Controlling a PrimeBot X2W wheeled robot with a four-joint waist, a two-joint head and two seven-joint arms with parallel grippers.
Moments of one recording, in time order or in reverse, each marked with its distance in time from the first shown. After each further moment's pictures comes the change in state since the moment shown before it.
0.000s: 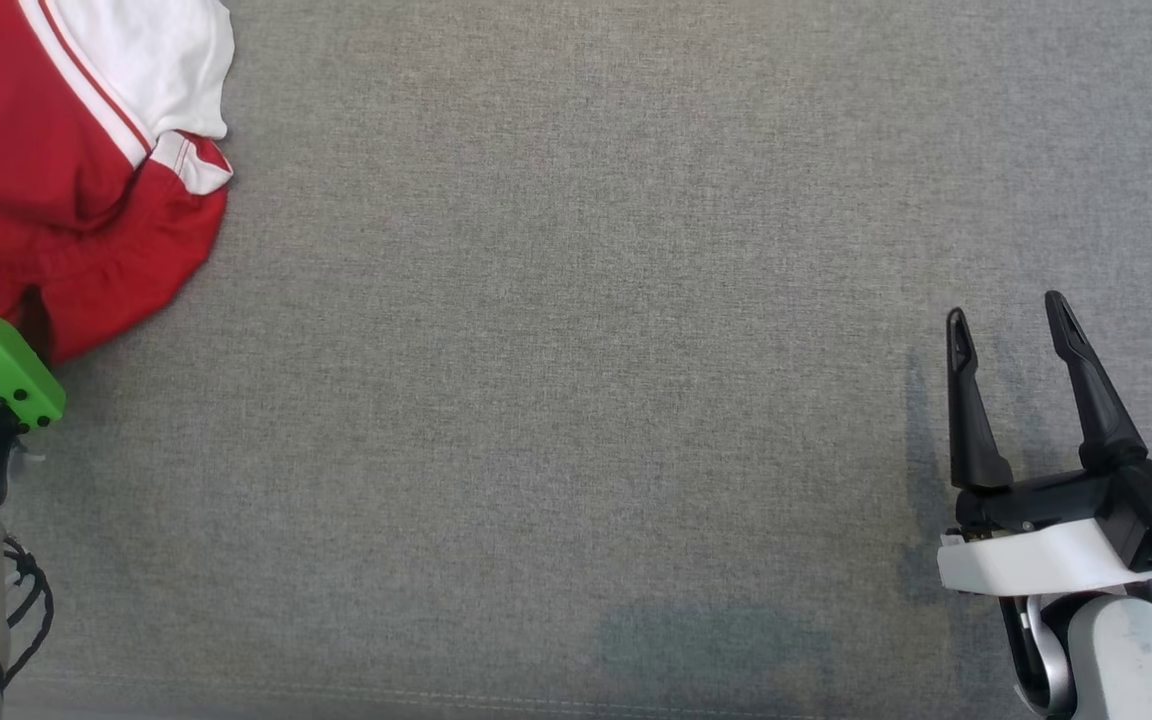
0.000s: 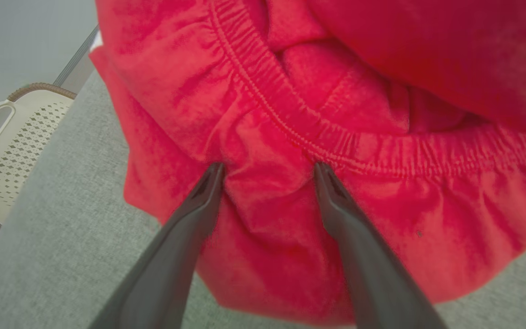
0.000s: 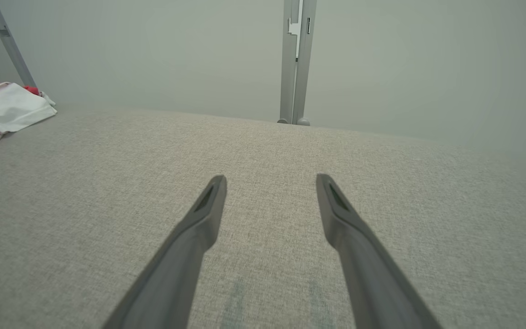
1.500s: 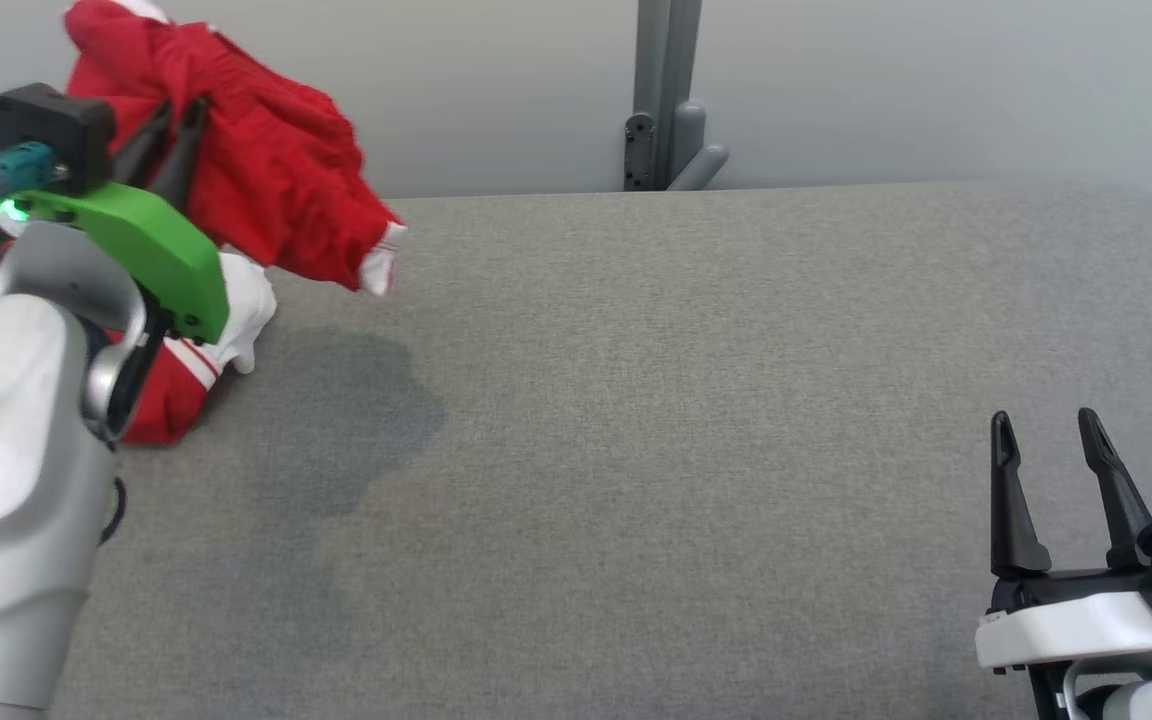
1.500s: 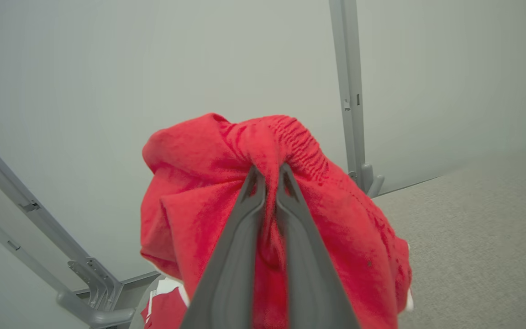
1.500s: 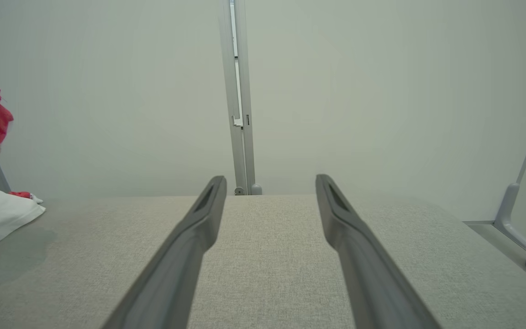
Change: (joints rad) left arm -0.009 0.067 -0.444 -0.504 0.000 -0.001 -0.099; right arm 0.127 0.000 -0.061 0.081 0.138 0.000 0.000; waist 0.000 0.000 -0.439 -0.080
